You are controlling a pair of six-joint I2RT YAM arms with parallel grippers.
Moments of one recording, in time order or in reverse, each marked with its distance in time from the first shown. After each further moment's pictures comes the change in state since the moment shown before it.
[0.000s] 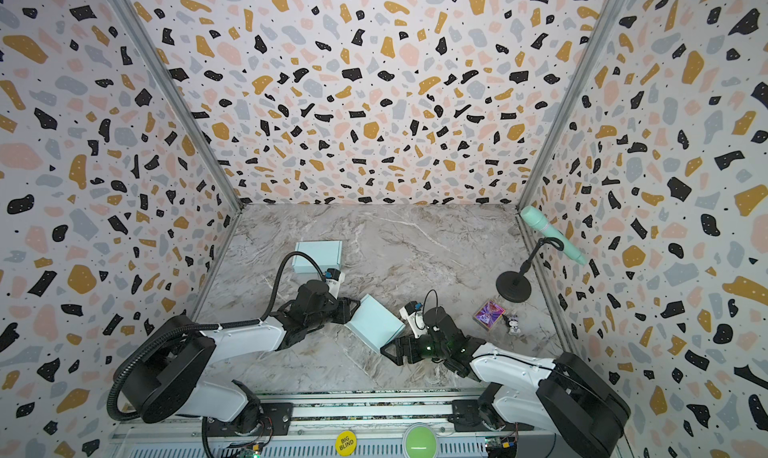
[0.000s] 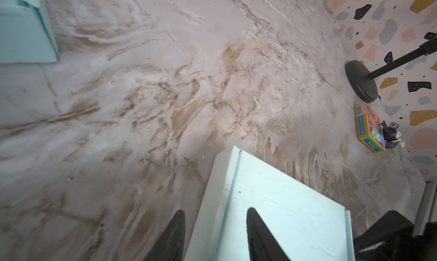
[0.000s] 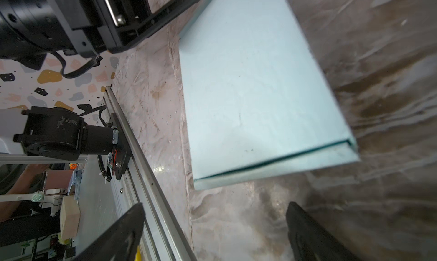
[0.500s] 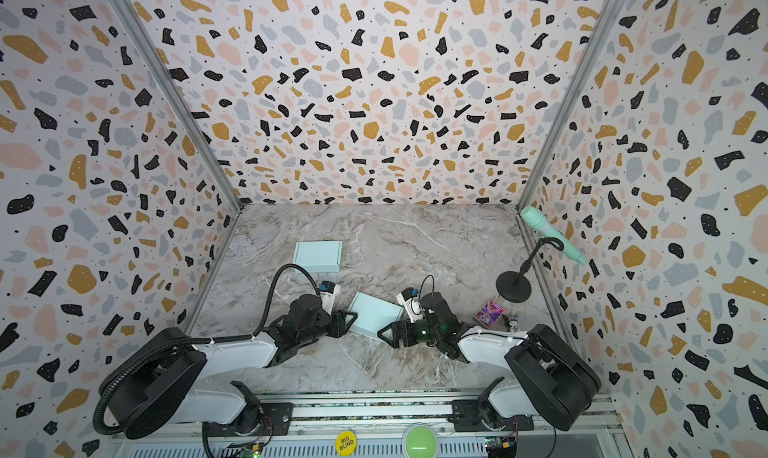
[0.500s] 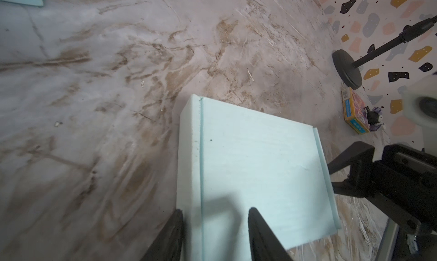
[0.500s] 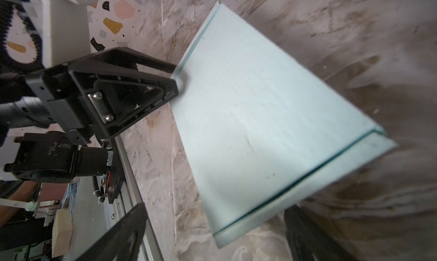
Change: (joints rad) left arm -0.051 -0.092 -0.157 0.099 -0.002 -0.064; right arm -0.111 0.212 0.119 0.101 -0.067 -0.087
